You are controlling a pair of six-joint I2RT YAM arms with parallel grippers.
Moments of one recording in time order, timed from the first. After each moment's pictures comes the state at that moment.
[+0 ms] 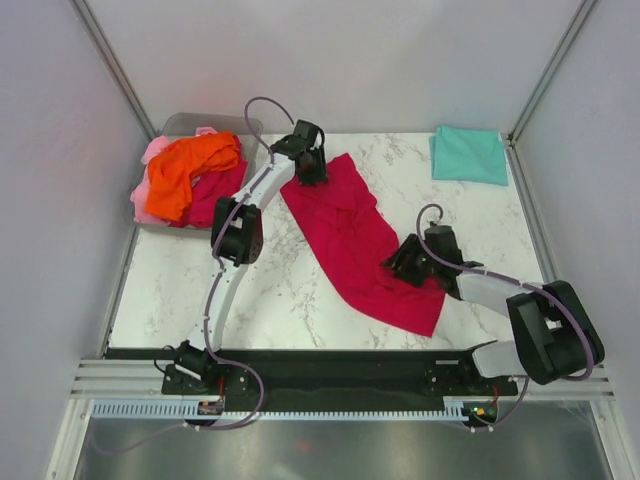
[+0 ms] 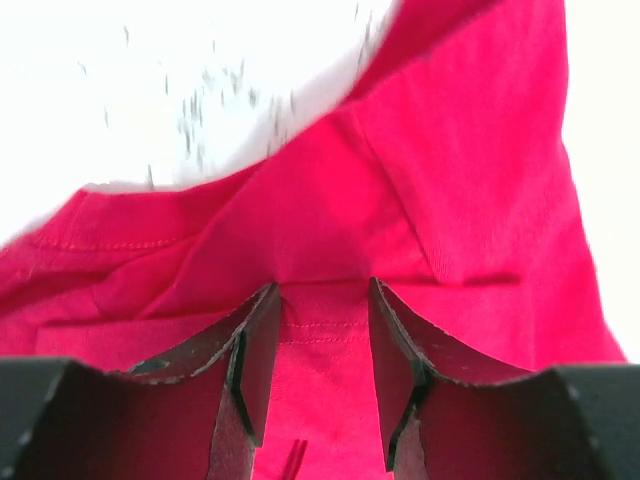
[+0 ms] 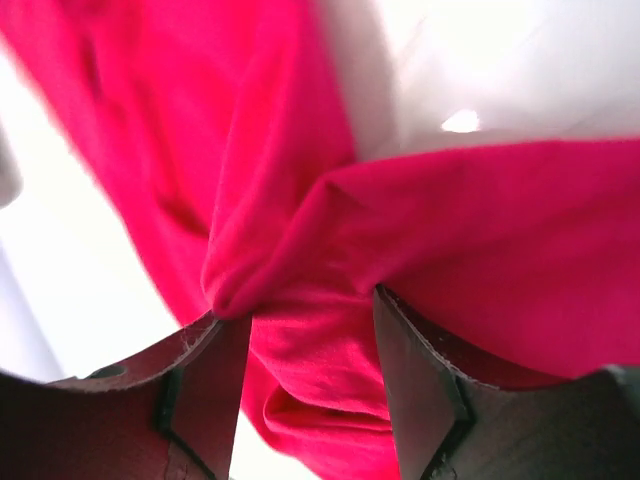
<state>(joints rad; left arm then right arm) -0.40 2.62 2.42 -0.73 0.03 -0.47 0.24 1.39 0.51 0.04 -0.22 0.84</state>
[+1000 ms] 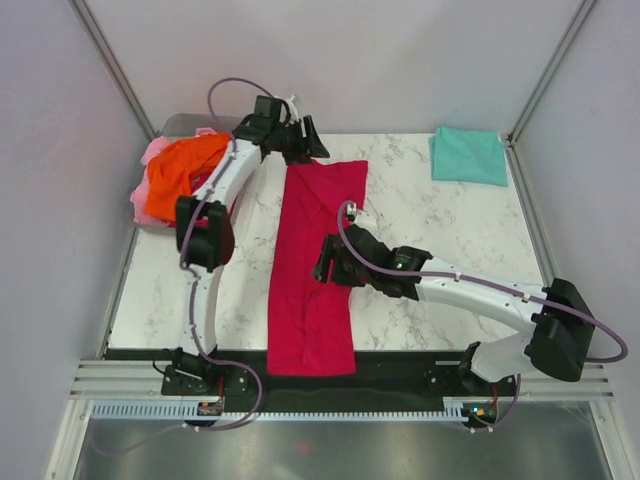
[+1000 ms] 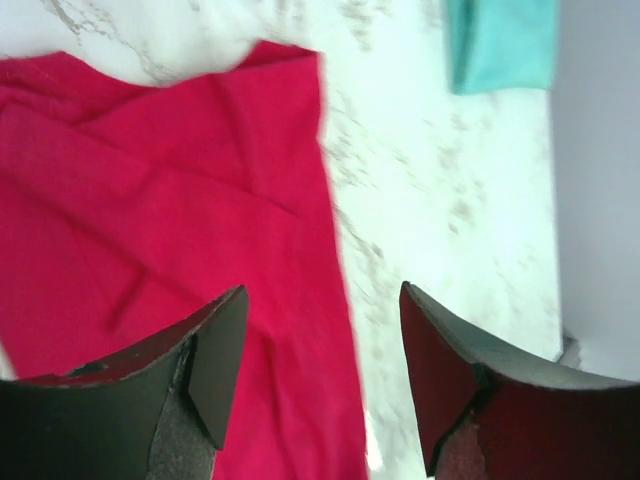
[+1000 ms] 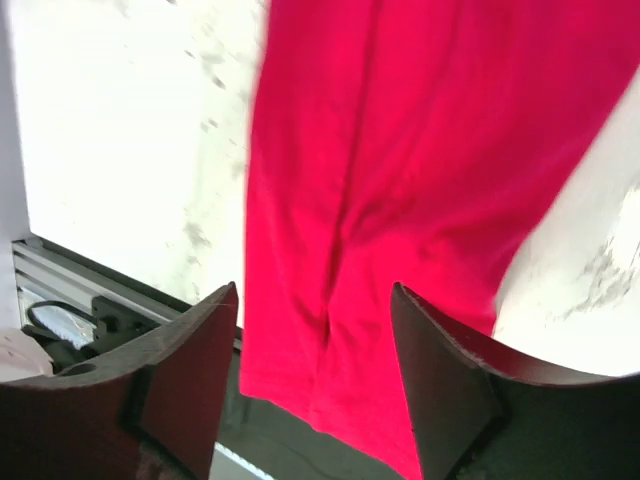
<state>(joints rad) -0.29 2.41 2.27 -0.56 0.50 -0.45 1.00 1.40 1.00 -0.39 0.19 1.00</state>
